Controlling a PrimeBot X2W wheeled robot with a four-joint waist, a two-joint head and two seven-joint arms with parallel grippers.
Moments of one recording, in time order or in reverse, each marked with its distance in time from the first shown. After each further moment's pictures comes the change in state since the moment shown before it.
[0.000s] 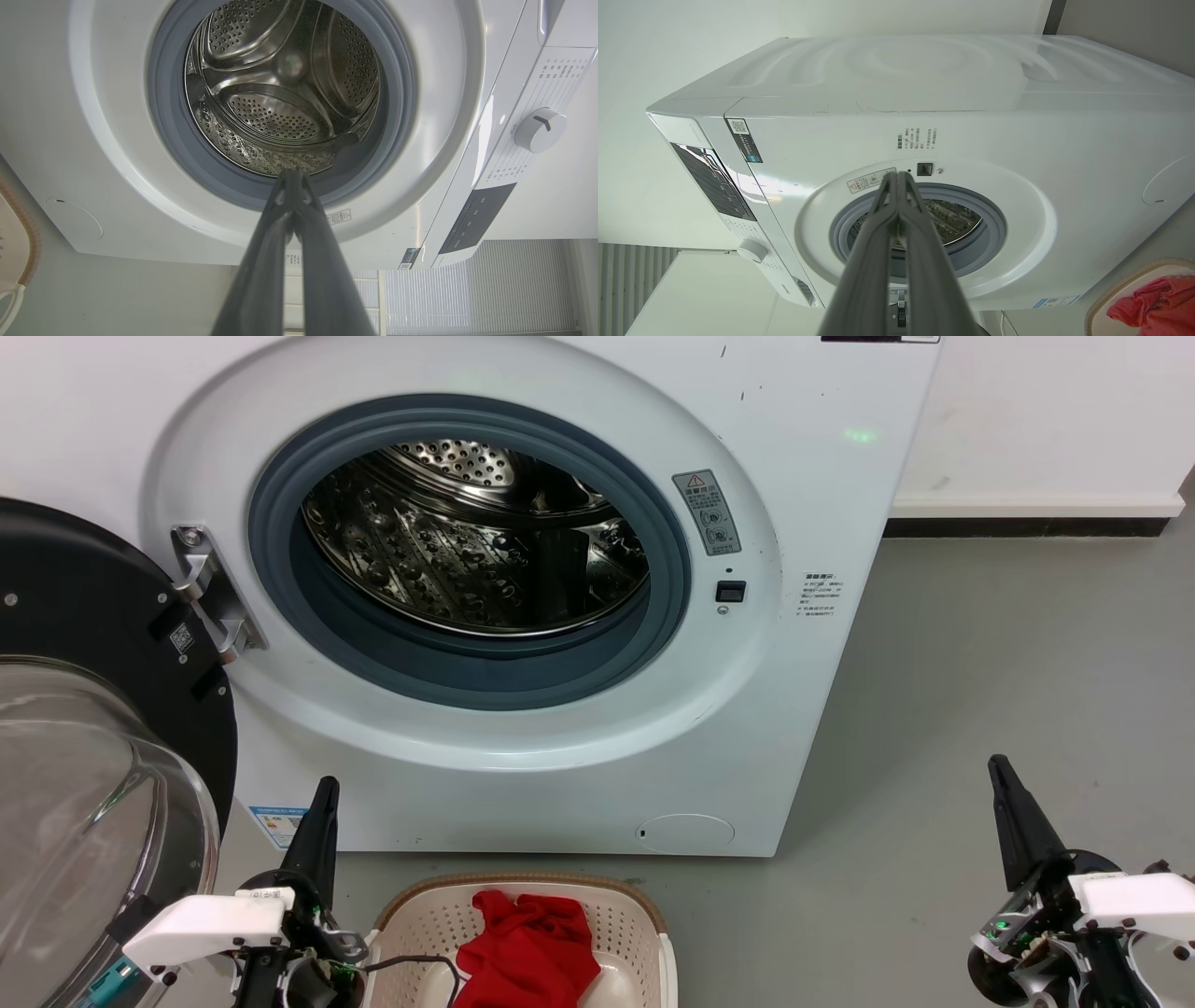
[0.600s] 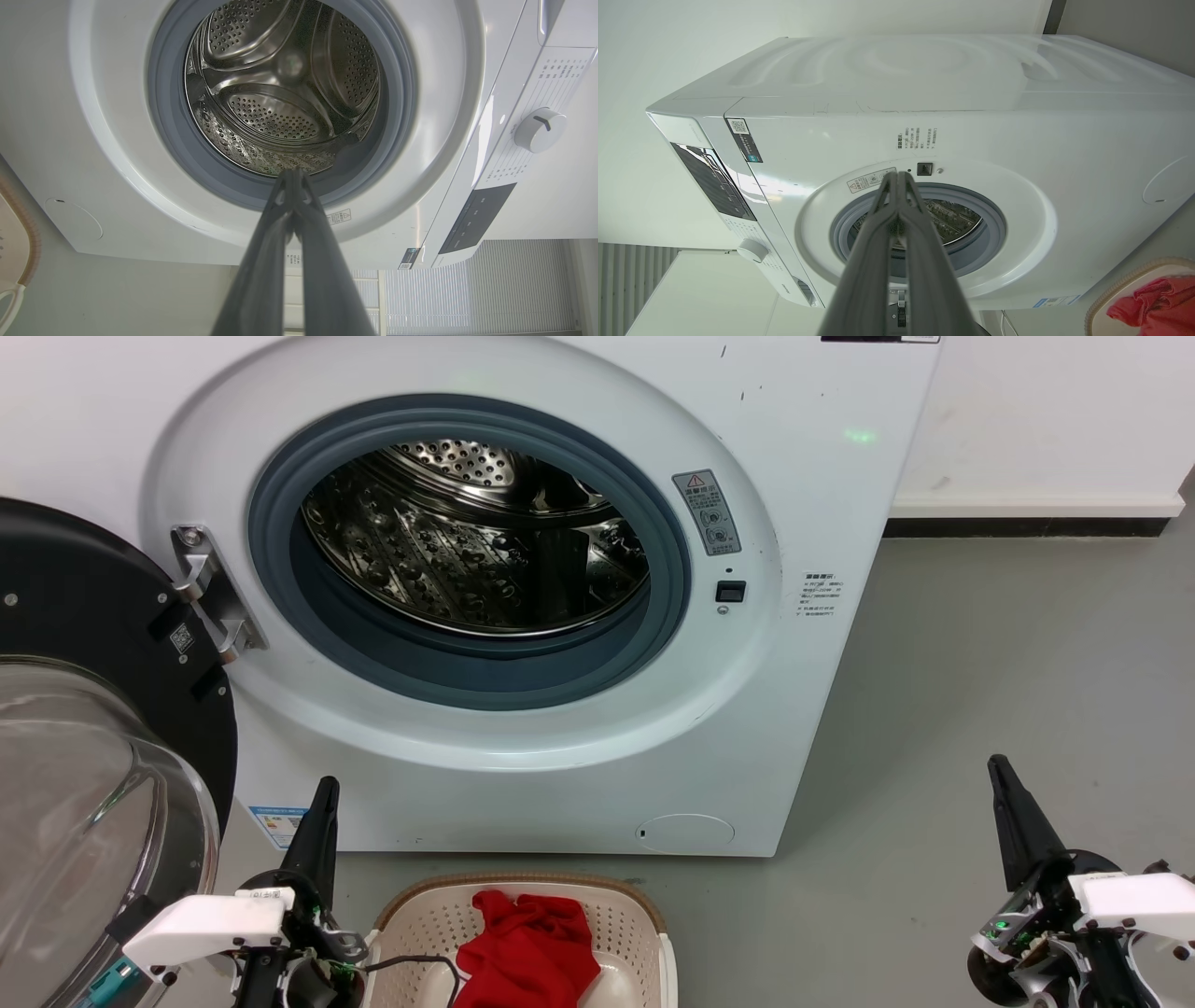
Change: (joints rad) left arm 0.000 0.000 0.000 0.000 0.000 0.000 0.000; right arm 0.000 0.000 -0.001 0.000 0.000 0.000 0.002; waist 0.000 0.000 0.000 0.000
